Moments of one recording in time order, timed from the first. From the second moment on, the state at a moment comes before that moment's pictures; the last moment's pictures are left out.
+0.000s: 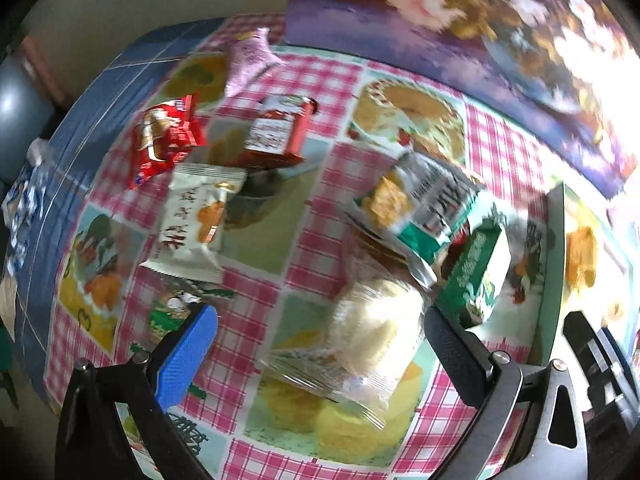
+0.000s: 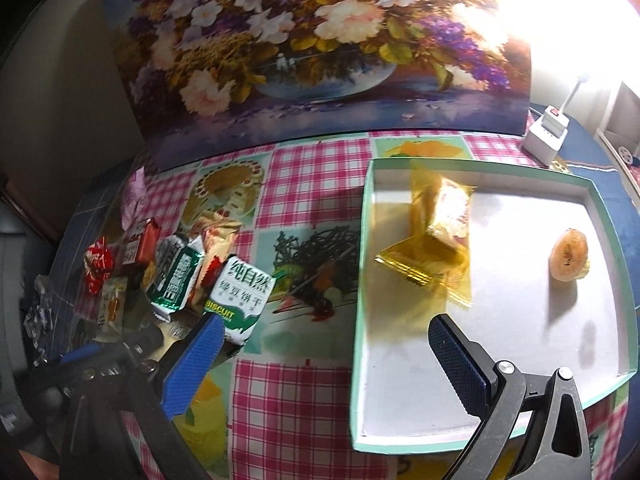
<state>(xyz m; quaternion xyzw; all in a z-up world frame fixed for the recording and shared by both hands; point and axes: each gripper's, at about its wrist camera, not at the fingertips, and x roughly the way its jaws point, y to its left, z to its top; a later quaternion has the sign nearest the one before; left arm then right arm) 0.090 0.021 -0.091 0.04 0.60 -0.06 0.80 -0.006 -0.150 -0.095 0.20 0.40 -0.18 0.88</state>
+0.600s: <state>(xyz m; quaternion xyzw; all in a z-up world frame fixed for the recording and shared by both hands) 0.085 0.007 -0.122 0.08 0.62 -0.04 0.78 -0.002 -0.161 -0.089 0.21 0.39 -0.19 0.88</state>
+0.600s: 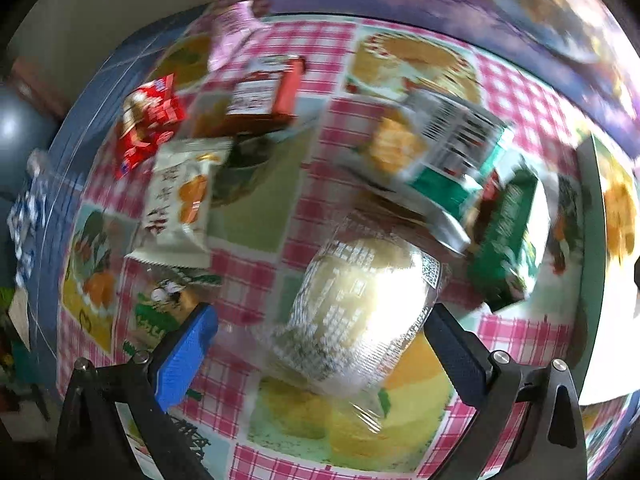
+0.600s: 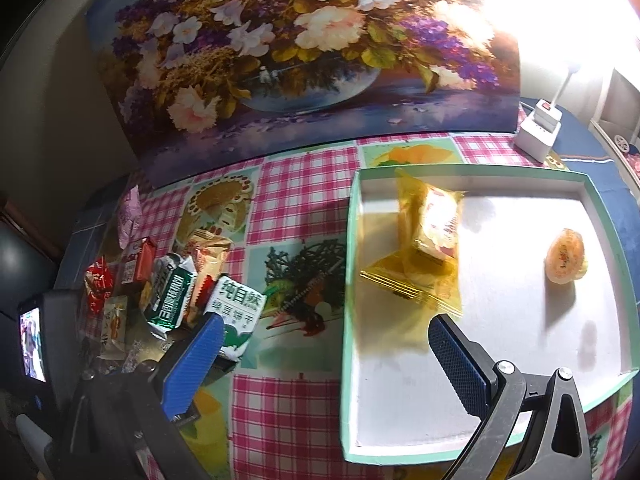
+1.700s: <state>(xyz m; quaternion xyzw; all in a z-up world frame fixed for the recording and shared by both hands) 0.097 0.068 -0.121 -0.01 0.62 -0.05 0.78 0.056 -0.125 -0.132 0.26 0.43 -0.13 0.85</state>
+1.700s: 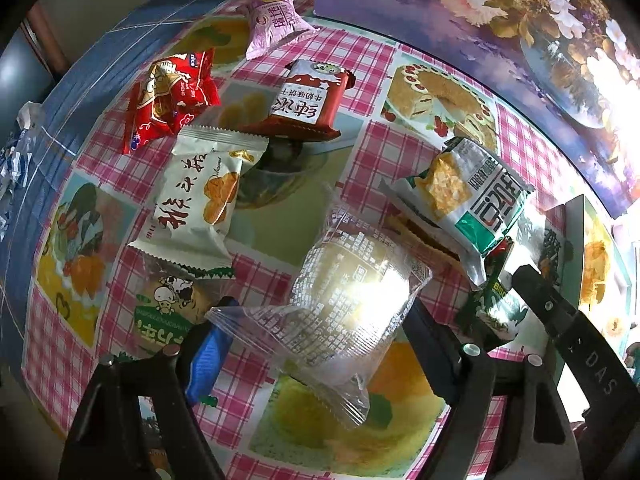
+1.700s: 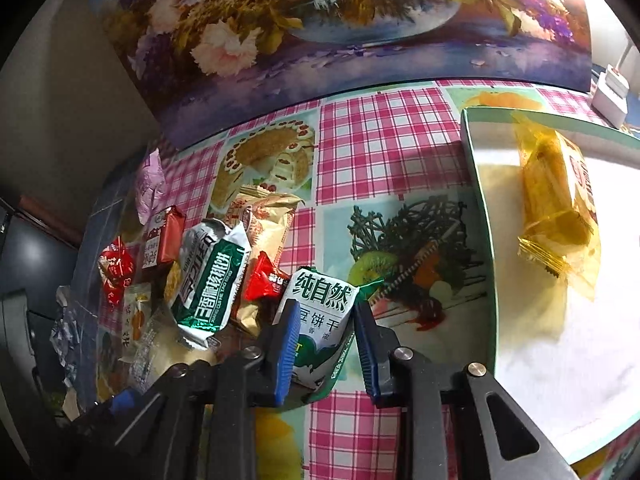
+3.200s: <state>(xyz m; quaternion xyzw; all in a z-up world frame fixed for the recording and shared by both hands) 0.091 0.037 -0.119 0.03 0.62 -0.08 0.78 0.041 -0.114 -0.143 0.18 0.48 -0.17 0.84</state>
